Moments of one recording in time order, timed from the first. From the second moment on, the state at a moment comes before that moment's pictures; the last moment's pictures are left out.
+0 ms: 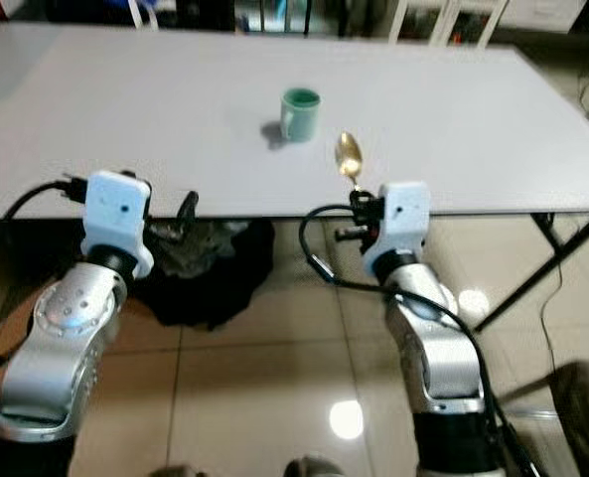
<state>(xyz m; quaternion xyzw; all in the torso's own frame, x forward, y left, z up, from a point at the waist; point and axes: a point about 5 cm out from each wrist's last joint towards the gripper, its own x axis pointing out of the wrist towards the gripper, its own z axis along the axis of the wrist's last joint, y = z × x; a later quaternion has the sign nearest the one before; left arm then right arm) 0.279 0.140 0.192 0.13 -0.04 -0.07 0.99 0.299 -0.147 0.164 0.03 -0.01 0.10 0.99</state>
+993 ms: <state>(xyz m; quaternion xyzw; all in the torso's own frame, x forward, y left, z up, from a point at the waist) 0.270 0.128 0.183 0.13 -0.03 -0.11 0.98 0.307 -0.167 0.142 0.01 0.08 0.04 1.00</state>
